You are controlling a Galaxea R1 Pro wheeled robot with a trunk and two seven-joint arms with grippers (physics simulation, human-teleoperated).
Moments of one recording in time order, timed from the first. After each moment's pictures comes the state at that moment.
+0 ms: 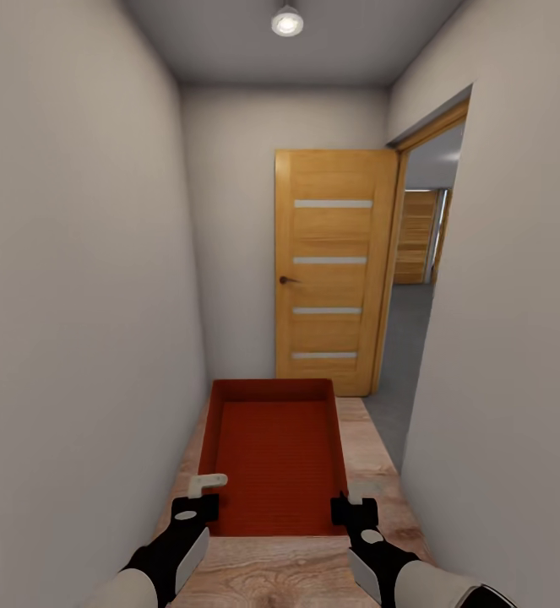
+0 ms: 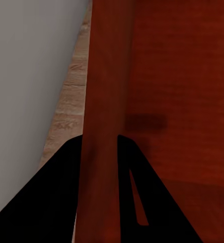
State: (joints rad) left arm -0.58 -0.11 -0.13 -0.37 0.14 0.07 0.32; right arm -0.67 0.13 0.57 -0.04 -0.50 -0.32 -0.21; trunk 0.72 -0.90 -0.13
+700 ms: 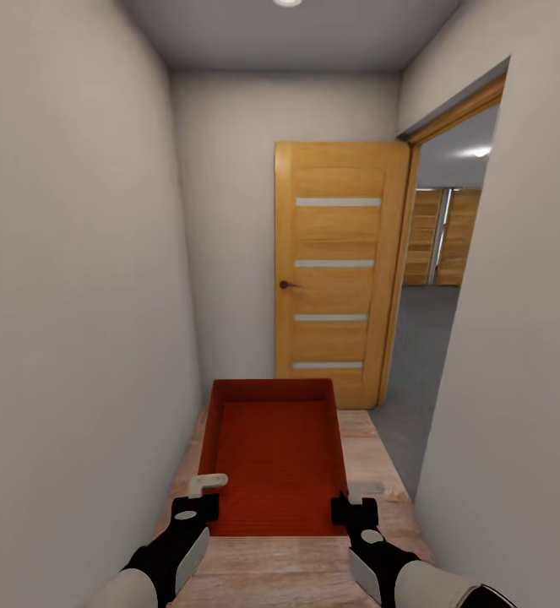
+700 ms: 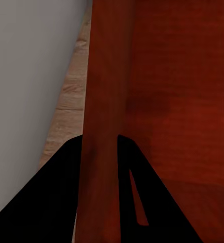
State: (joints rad) left arm -0.58 -0.11 -0.13 -0.37 0.14 0.07 0.32; right arm -0.67 0.13 0.57 -0.04 -0.50 -0.32 -0.21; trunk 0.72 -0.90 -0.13
